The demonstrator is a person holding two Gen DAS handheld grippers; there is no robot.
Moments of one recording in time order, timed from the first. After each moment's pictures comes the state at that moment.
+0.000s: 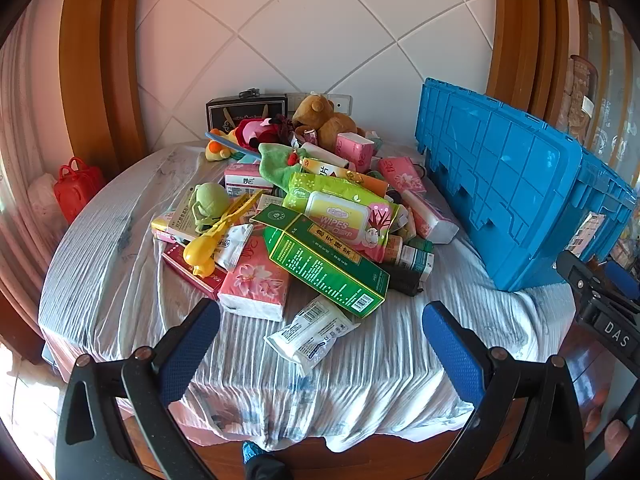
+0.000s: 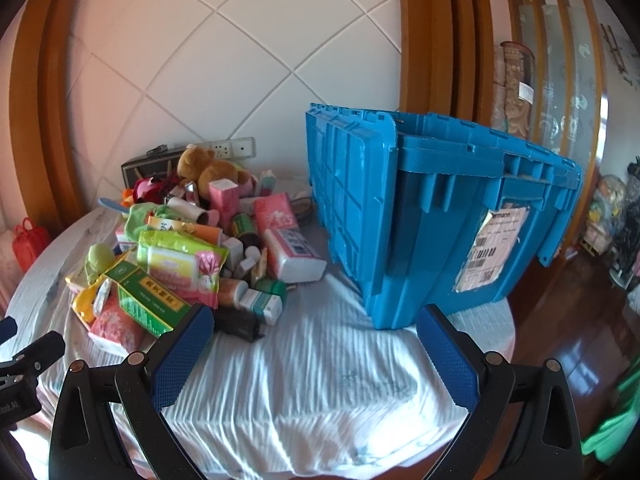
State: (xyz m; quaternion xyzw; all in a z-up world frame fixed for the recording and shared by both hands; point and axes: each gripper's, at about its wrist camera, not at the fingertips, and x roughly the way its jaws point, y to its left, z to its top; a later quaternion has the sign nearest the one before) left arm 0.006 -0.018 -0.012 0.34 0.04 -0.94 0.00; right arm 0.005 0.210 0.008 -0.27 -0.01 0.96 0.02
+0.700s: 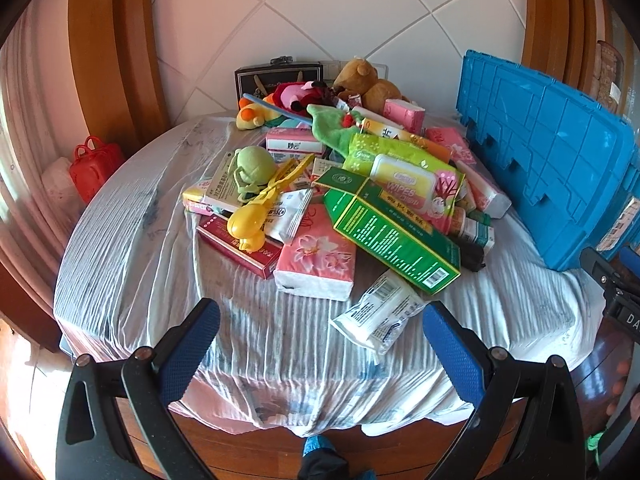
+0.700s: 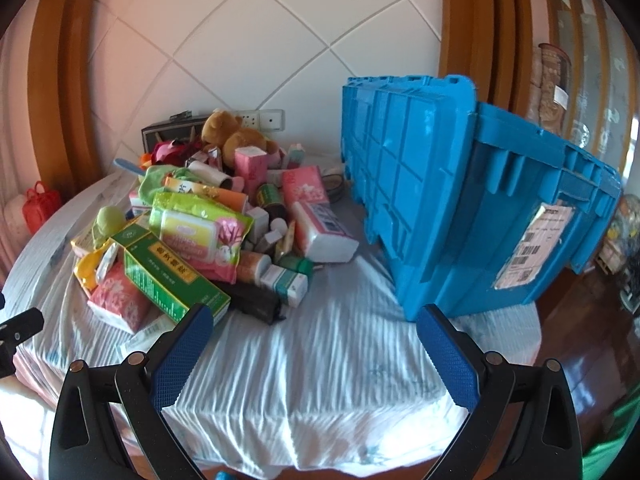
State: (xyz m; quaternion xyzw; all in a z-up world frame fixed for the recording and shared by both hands) left arm -0.020 -0.080 -0.056 0.39 0.02 -0.92 0.04; right arm -0.024 0.180 -0.029 -0.31 -0.05 0.95 -0.03
